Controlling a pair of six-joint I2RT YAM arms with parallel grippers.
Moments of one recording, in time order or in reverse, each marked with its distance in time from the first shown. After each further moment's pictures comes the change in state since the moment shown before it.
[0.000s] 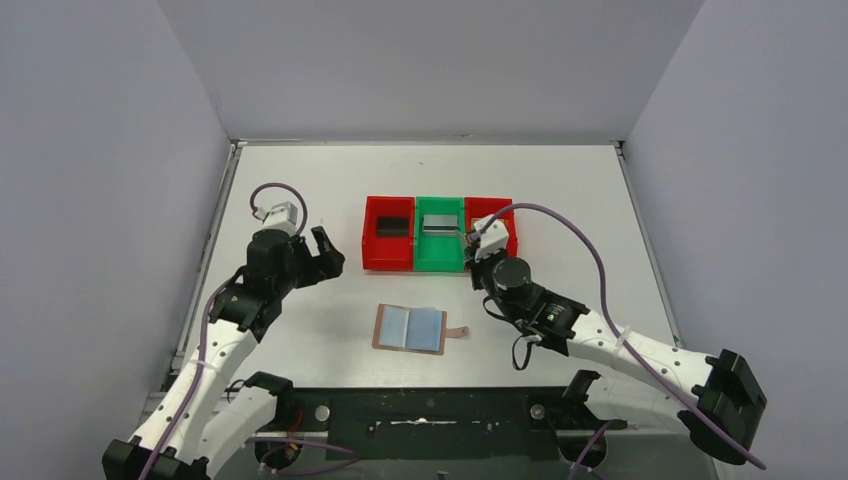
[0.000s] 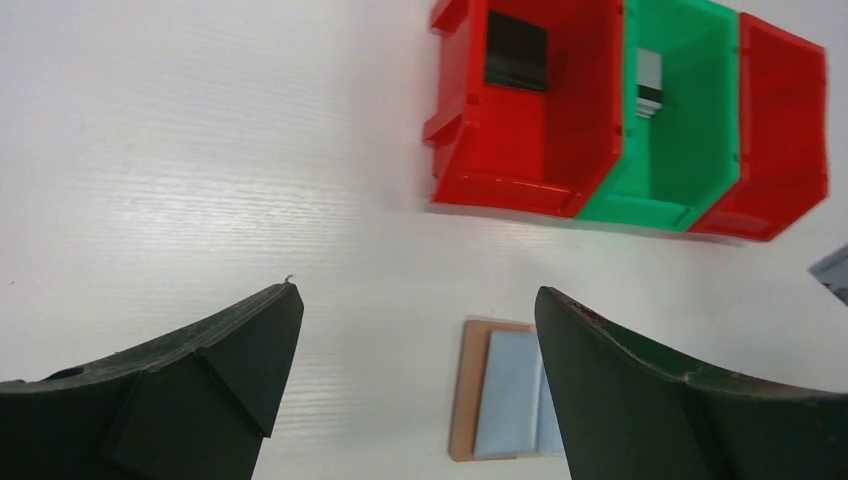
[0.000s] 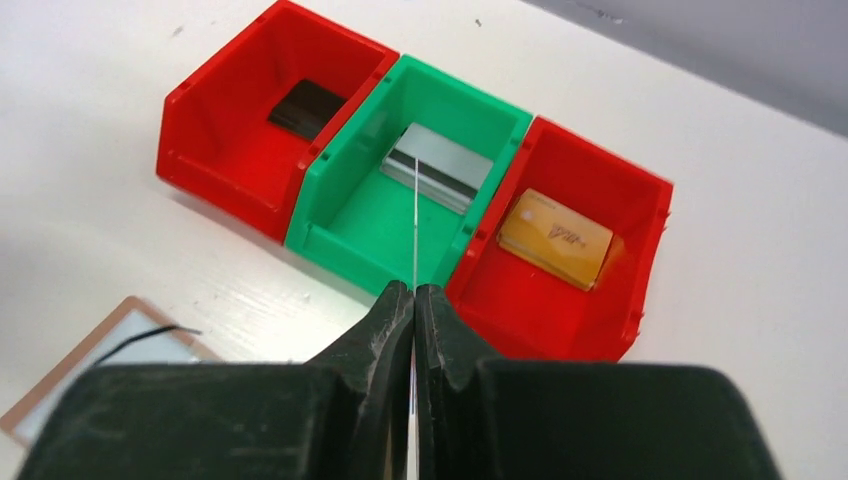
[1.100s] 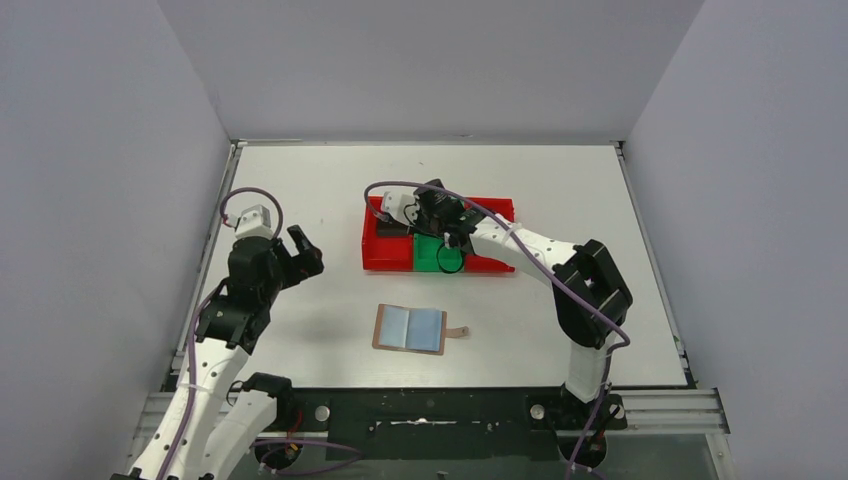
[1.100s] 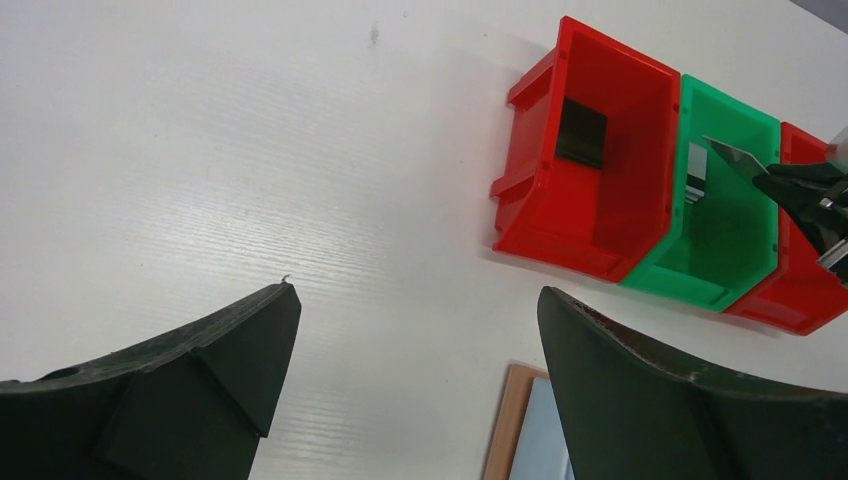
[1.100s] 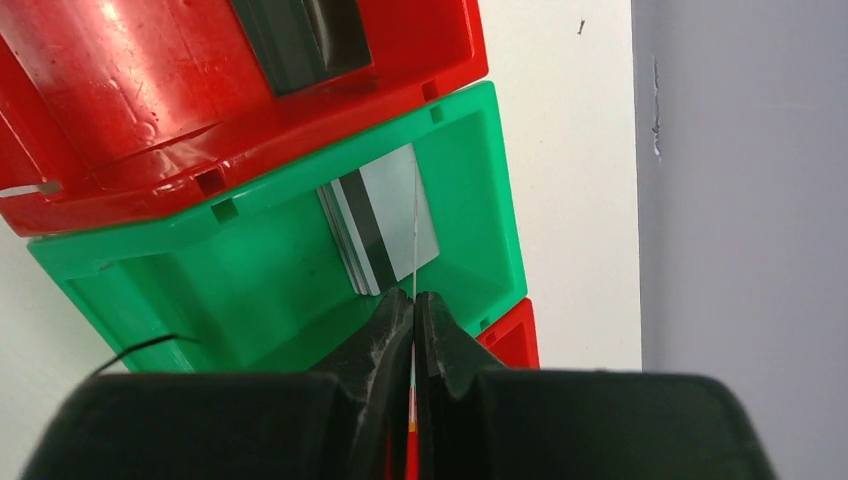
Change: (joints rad) left arm 0.103 -0.080 0.004 -0.053 -0.130 -0.001; right arm -0.170 0.861 0.808 -0.428 -0.250 -0.802
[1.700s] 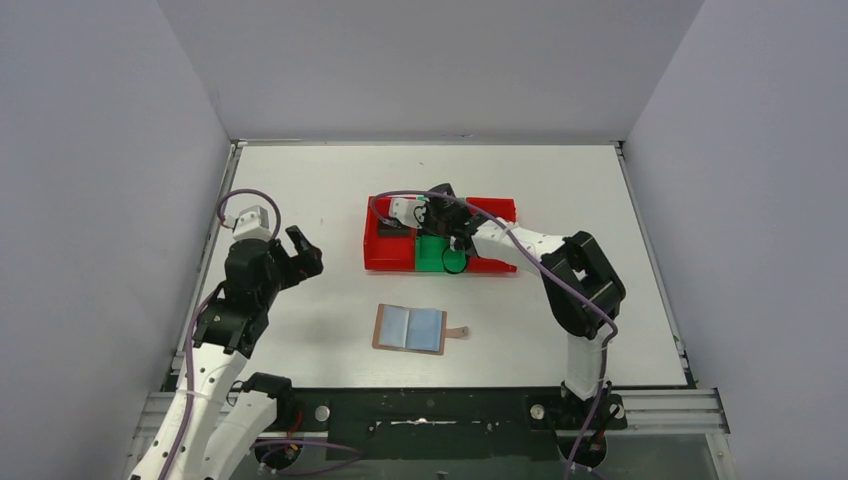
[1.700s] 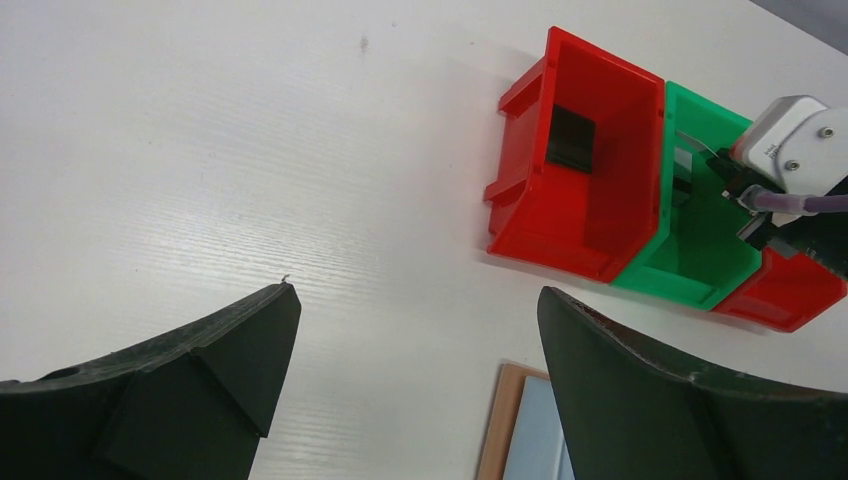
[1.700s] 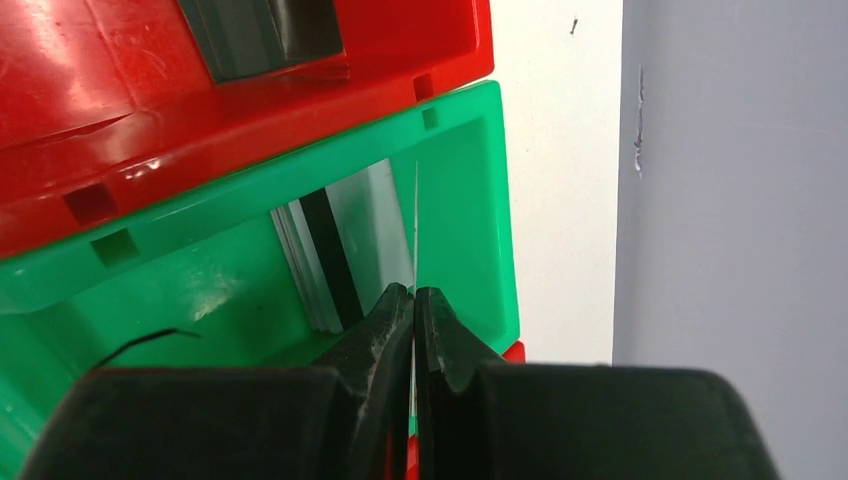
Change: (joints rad) left arm 0.000 -0.029 0.000 0.000 0.011 0.000; right arm -0.056 0.060 -0.089 0.191 -0.035 -0.150
